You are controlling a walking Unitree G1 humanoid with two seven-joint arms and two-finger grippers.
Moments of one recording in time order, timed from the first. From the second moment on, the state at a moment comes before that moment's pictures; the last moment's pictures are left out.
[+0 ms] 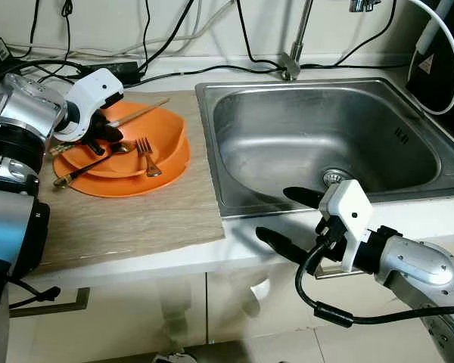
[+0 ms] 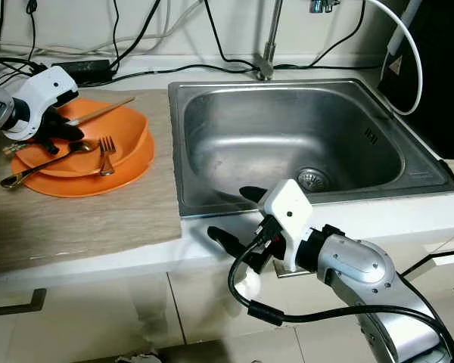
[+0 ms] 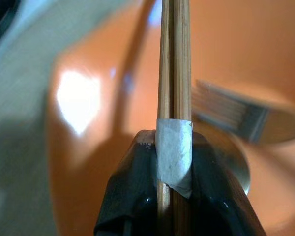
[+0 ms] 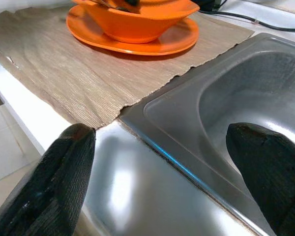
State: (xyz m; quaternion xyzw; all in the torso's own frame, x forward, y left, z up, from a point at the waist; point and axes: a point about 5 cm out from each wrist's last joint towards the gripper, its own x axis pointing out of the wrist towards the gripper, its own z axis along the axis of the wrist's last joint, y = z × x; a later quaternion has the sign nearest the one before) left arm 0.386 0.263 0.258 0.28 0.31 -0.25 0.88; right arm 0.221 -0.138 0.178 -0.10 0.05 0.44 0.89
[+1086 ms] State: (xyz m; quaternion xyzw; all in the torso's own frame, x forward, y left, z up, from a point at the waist) left arm 0.319 0.116 0.280 -0.02 0.03 -0.48 0.88; right arm 0.259 -0.121 0.287 0.30 -0.19 0.42 0.84
